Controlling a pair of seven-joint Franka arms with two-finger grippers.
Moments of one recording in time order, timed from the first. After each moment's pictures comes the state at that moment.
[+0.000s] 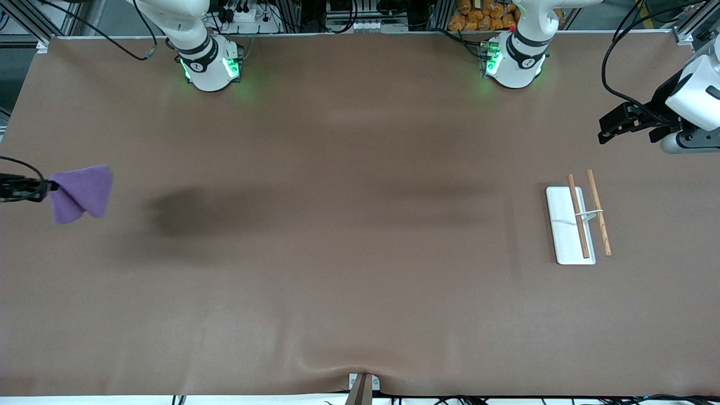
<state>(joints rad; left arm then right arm) 0.00 -0.04 -0.08 -1.61 -0.01 1.53 -0.10 -0.29 0.51 0.08 -1.15 0.01 1.17 0.19</state>
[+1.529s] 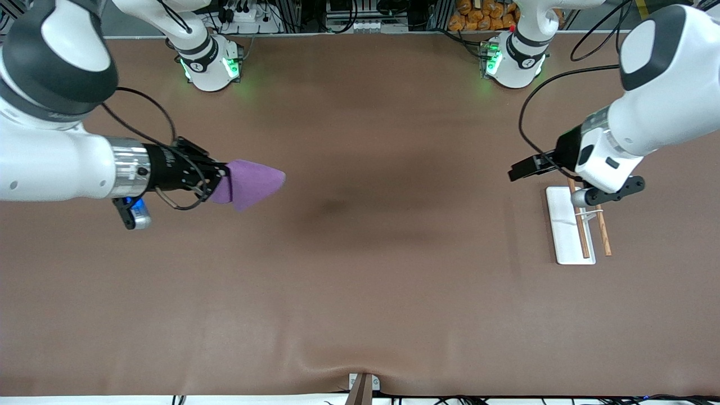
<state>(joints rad) -0.12 0.13 -0.13 -1.62 -0.26 1.70 -0.53 0.17 0.44 0.09 -1.14 0.54 1.37 1.40</state>
